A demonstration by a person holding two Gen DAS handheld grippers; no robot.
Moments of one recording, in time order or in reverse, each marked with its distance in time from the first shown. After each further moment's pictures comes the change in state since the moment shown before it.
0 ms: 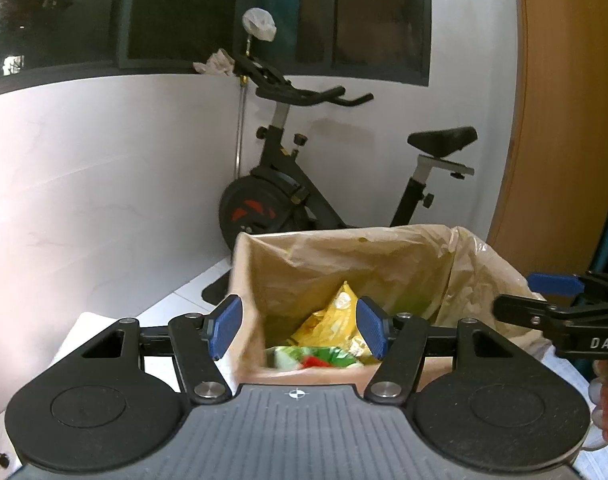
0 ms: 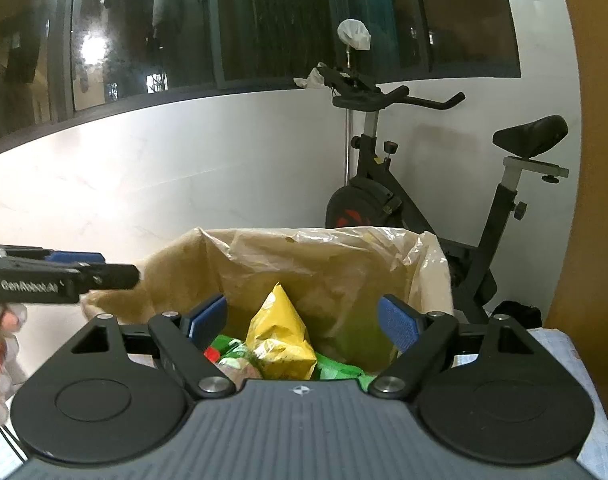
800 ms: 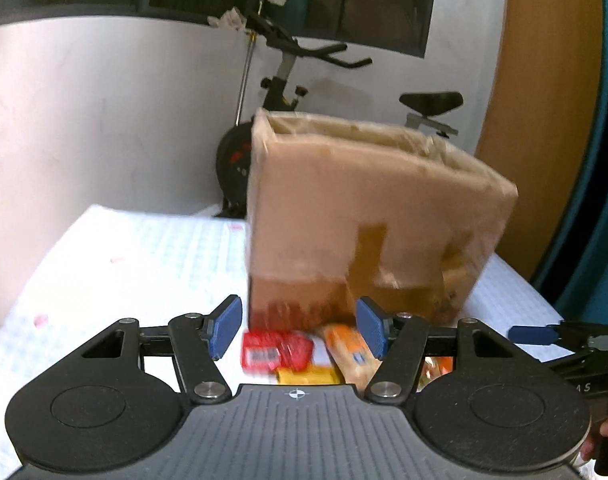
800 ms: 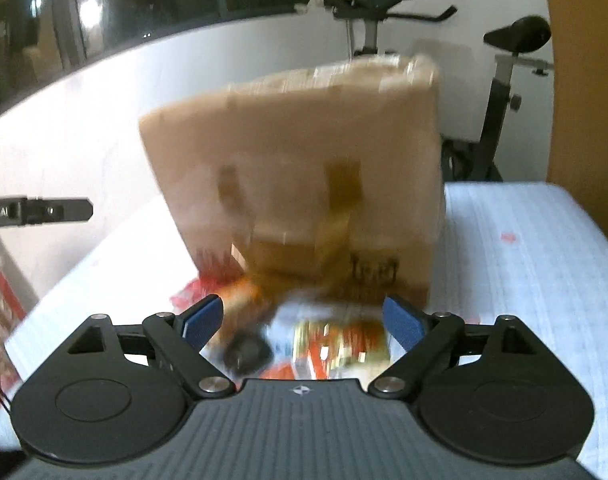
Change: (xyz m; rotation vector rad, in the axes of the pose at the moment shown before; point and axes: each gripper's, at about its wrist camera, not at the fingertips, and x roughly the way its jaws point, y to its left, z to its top) left arm -0.063 0.005 -0.130 -0.085 0.094 -0.058; right arm -0.070 0.024 -0.147 0.059 0.216 0.044
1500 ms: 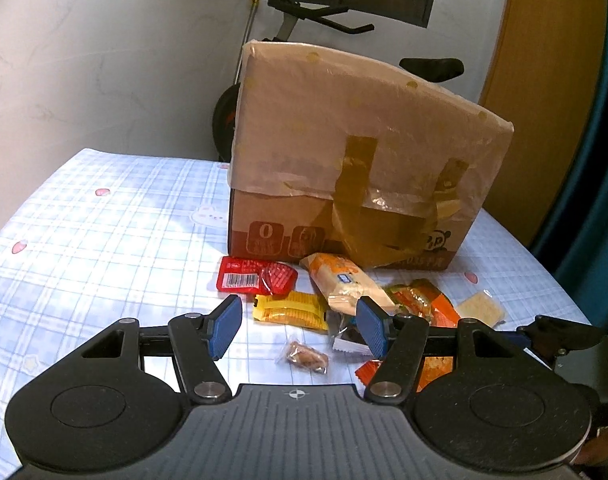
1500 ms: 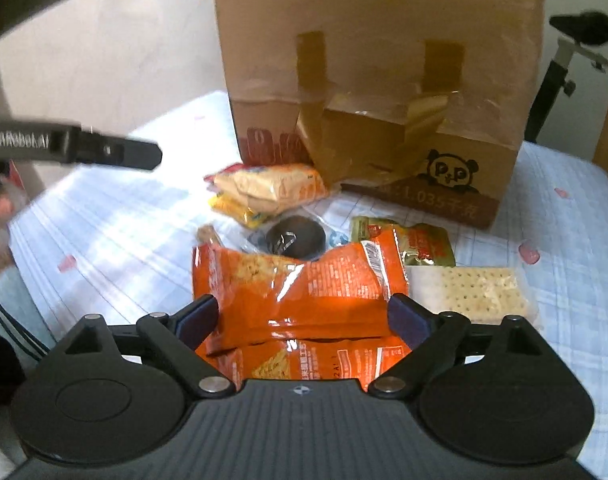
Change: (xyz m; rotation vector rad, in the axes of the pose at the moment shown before) left arm 0.010 -0.007 -0.055 -0.039 0.082 -0.016; right arm 0.029 0.042 -0.061 -0.206 0.171 0.019
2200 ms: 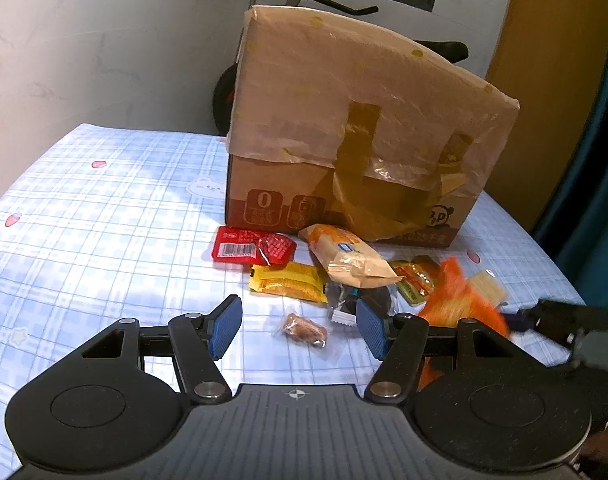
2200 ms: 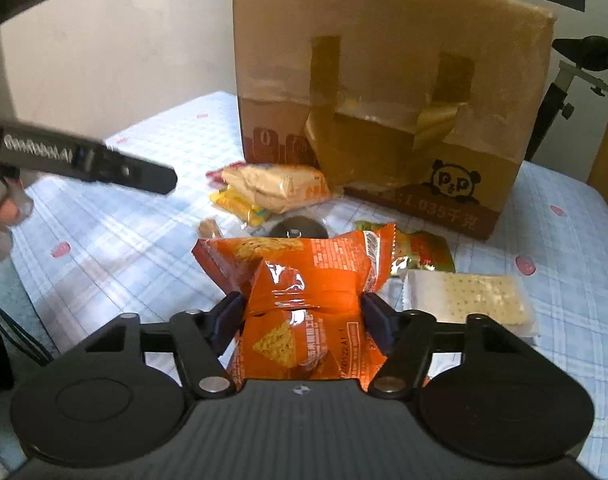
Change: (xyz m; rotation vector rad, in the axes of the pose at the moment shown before) left arm 0.010 -0.001 -0.010 -0.017 0.060 -0.010; right arm -0.007 0.005 -0.006 -0.026 -0.055 -0.020
